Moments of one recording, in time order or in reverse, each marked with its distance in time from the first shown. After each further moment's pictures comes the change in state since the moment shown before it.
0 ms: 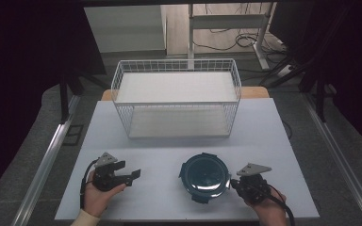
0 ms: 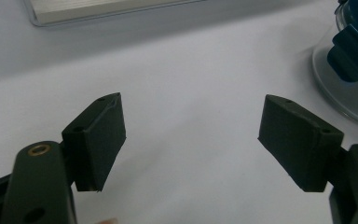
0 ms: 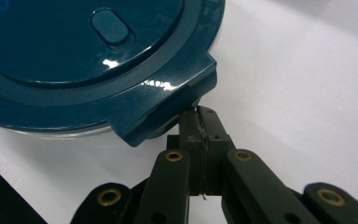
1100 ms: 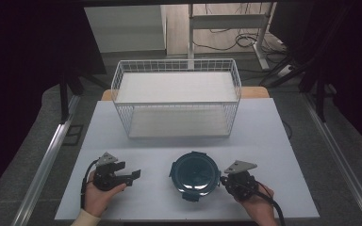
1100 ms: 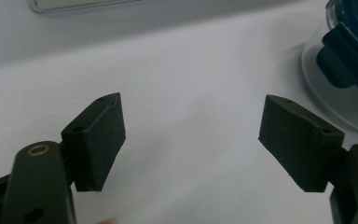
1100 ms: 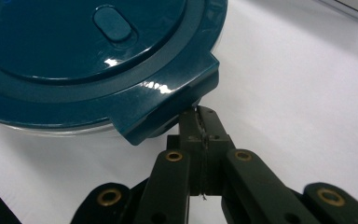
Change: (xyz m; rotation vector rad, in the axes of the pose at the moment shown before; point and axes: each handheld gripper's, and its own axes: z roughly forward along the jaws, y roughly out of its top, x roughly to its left) left arm 0.002 -0.001 0.003 0.027 0.008 -0.023; right arm 0.018 0.018 0.017 -0.004 0.003 -0.063
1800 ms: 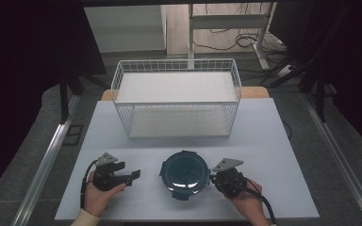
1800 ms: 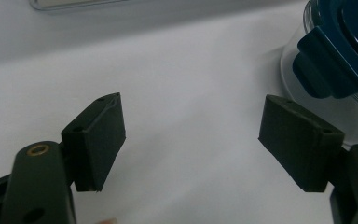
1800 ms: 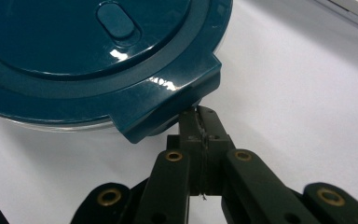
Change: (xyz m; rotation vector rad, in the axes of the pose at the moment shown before) left arm 0.002 -0.001 0.000 0.003 -0.002 -0.006; right arm 0.015 0.018 0.017 0.006 0.038 -0.049
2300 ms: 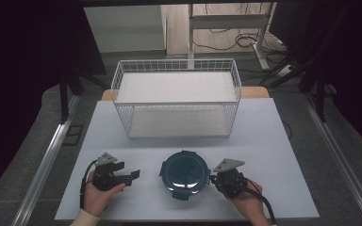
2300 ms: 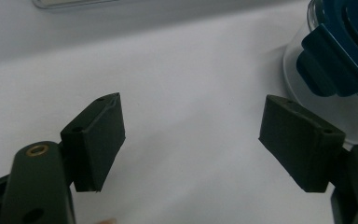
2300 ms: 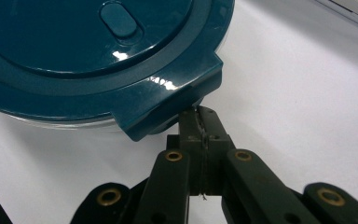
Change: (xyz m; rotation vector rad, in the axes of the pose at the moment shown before) left arm 0.002 -0.001 0.000 0.002 0.000 0.002; right arm -0.001 -0.002 0.000 -0.014 0.016 0.001
